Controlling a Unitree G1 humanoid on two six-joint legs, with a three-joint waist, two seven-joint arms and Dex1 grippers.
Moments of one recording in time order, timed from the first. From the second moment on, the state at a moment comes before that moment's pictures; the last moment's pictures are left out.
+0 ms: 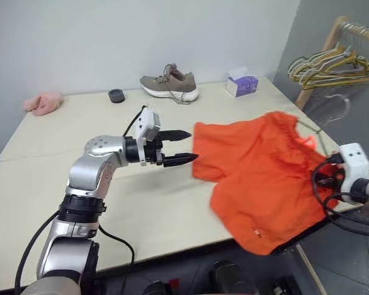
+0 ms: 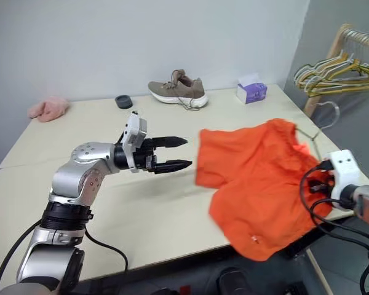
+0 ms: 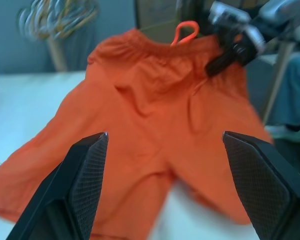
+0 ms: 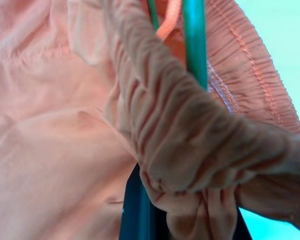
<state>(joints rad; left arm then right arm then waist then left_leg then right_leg) -0.66 0.49 -0.03 0.02 -0.49 0.48 -1.16 -0.20 -0.76 -0.48 -0.39 0.29 1.36 0.57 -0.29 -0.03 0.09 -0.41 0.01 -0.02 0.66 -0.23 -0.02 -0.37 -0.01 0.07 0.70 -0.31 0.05</state>
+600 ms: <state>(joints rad) -0.68 0.24 -0.07 -0.15 -0.53 0.39 -0.94 -0.32 -0.77 -0.69 -0.15 0.13 1.26 0.22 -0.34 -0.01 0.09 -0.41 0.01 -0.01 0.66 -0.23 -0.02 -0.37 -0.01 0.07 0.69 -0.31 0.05</state>
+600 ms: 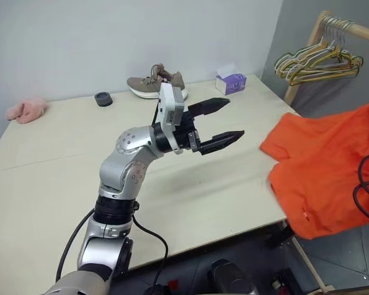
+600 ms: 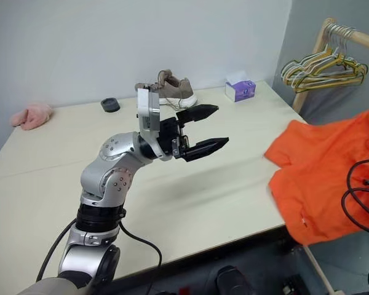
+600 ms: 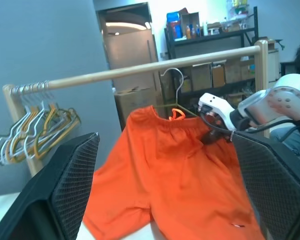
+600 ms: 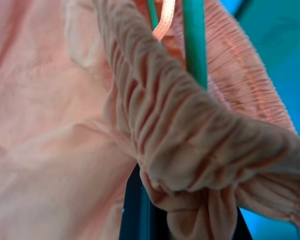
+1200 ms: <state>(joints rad) -0.66 0.23 -0.12 -0.20 -0.53 0.38 -0.91 -0.72 -1.03 -0.70 0.61 0.10 1.03 0.10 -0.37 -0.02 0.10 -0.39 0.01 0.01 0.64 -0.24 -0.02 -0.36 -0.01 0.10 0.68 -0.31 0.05</state>
